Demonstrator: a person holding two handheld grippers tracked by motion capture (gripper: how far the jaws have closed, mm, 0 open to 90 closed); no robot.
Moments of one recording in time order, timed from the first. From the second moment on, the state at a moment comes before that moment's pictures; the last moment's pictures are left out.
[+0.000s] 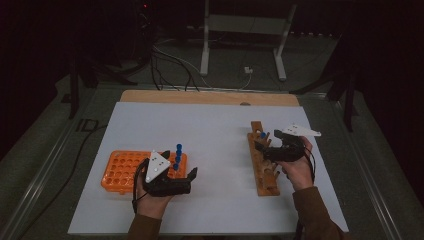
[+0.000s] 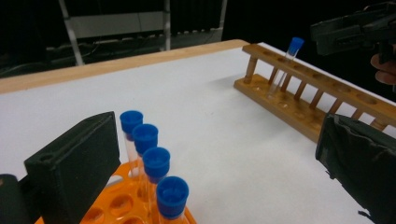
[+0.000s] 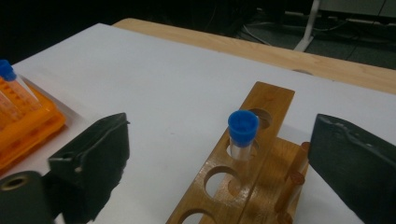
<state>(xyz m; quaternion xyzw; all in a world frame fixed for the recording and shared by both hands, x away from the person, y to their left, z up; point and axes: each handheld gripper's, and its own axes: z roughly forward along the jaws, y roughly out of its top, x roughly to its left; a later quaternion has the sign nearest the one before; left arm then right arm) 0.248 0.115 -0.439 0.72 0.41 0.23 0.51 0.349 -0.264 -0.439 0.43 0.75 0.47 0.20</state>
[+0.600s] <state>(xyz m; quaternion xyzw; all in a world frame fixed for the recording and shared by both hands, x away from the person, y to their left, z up) 0.248 0.118 -0.439 0.72 0.41 0.22 0.51 0.376 -0.253 -0.454 0.44 0.77 0.40 0.23</state>
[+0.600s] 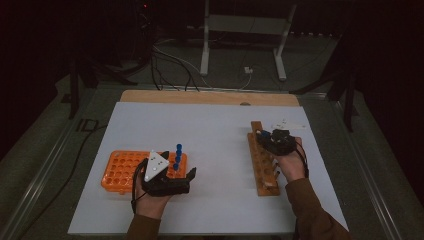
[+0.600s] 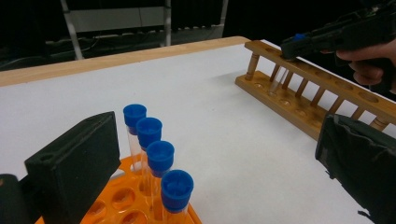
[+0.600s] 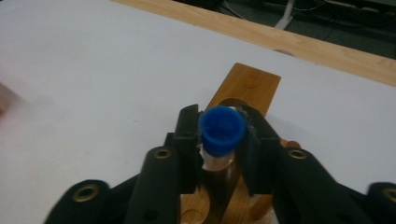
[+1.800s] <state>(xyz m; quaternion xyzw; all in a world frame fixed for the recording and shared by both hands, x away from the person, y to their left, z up) 0.249 0.115 -0.442 0.73 0.41 0.22 0.50 0.362 -0.257 -0.422 0.44 0.75 0.43 0.25</state>
